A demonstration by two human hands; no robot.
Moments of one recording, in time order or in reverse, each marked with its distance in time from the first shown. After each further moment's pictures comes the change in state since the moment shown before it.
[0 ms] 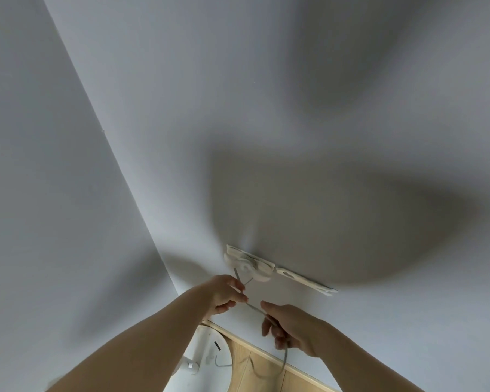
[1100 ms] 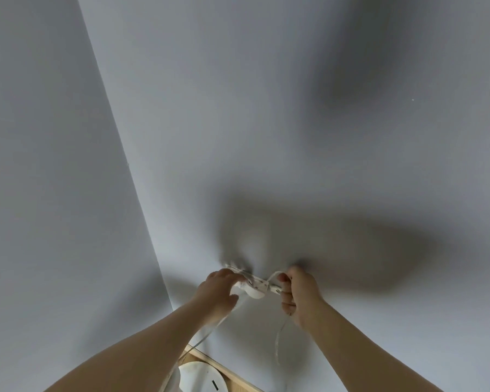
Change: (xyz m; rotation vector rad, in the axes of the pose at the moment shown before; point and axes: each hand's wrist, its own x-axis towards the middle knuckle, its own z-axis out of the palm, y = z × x) left_hand -0.045 0.011 -0.001 0.823 0.440 0.592; right_hand -0.059 -0.054 -0.009 0.670 0.339 -0.347
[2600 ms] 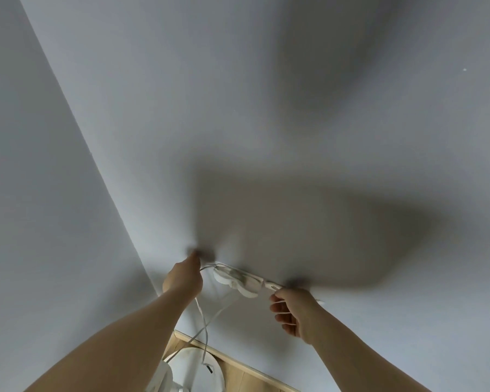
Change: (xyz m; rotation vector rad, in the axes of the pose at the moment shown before) left_hand 0.048 -0.042 0.002 -0.067 0.093 -0.444; right_hand 0.028 0.023 -0.014 -0.342 0.078 0.259
